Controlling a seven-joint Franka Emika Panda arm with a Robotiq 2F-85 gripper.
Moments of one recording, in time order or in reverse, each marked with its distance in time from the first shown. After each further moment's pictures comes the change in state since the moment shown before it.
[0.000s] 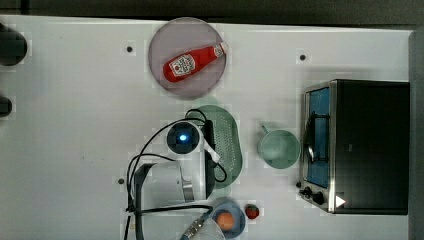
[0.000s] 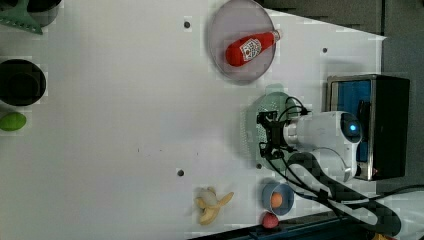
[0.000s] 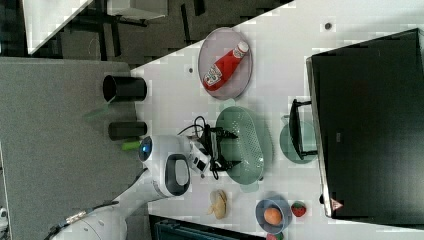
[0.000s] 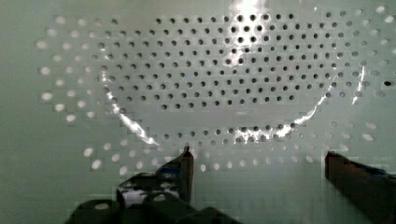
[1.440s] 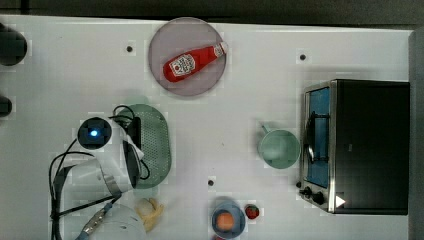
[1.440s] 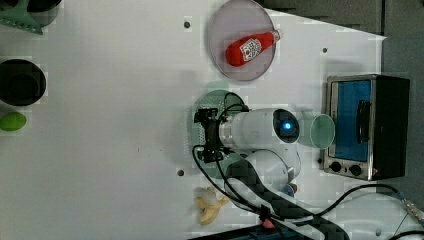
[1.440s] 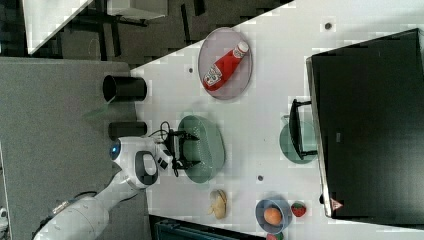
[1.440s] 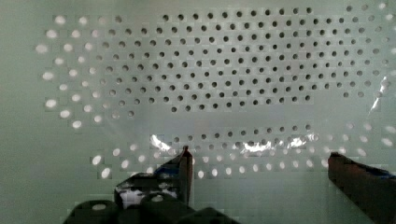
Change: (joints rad) arm 0.313 0.157 0.066 0.254 0.177 -0.038 0.263
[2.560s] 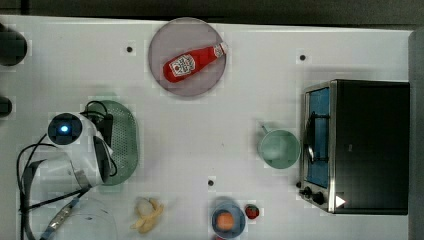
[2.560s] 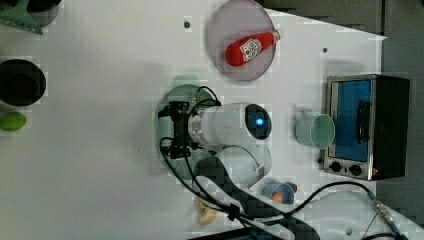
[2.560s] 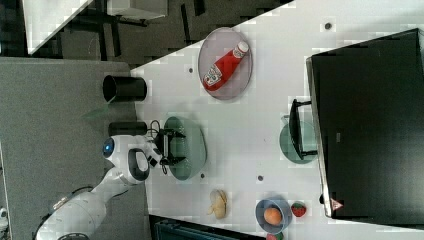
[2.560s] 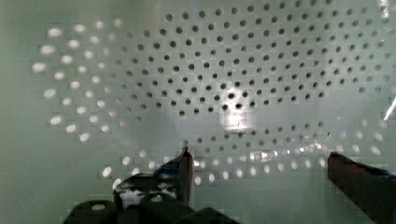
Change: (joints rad) arm 0.129 0.115 -0.014 0.182 0.132 0.018 0.072
